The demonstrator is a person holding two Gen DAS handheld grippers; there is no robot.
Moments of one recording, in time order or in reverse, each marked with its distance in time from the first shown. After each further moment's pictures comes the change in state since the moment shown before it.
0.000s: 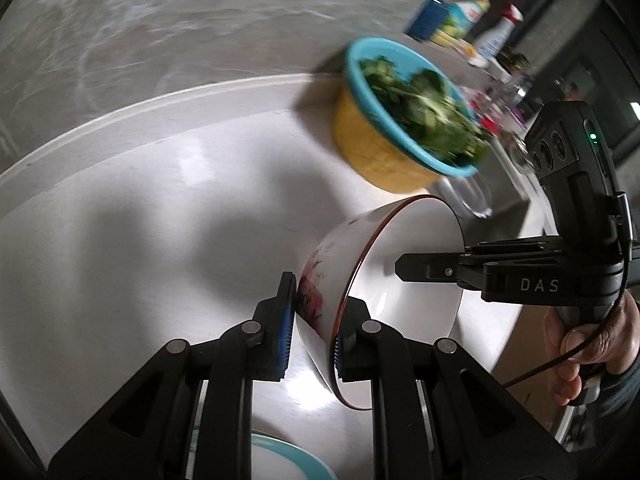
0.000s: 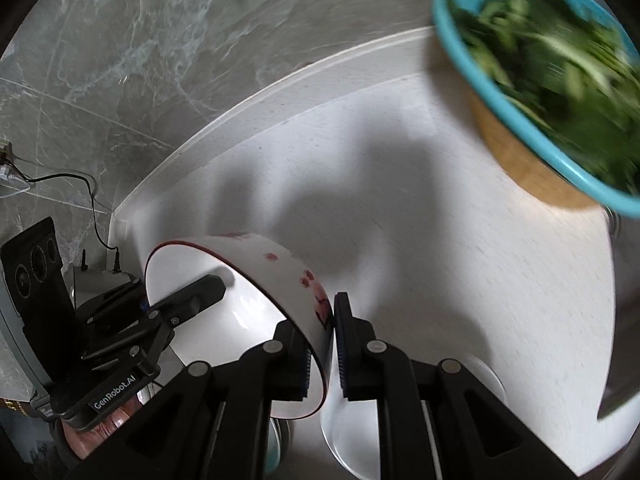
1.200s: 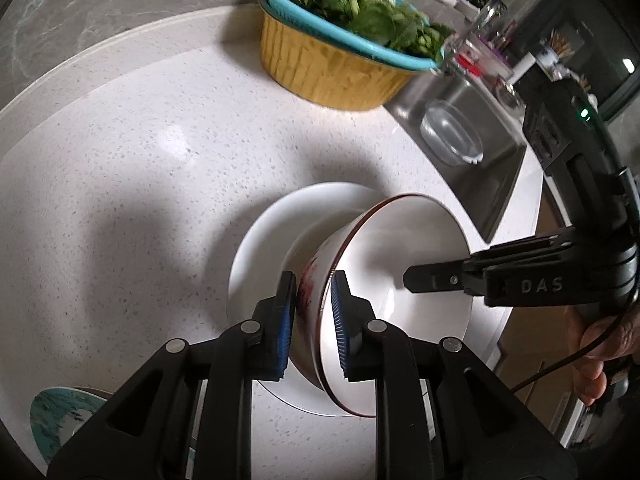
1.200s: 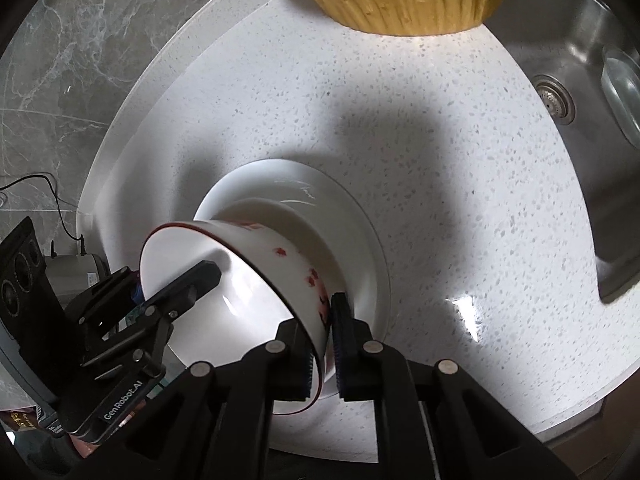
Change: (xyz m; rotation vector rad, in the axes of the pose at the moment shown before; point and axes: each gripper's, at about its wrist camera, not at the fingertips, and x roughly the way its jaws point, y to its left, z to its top) left arm 0.079 -0.076 -0.080 0.077 0.053 0.004; right arm 0.004 -0.098 -0.097 0.159 0.112 -0.065
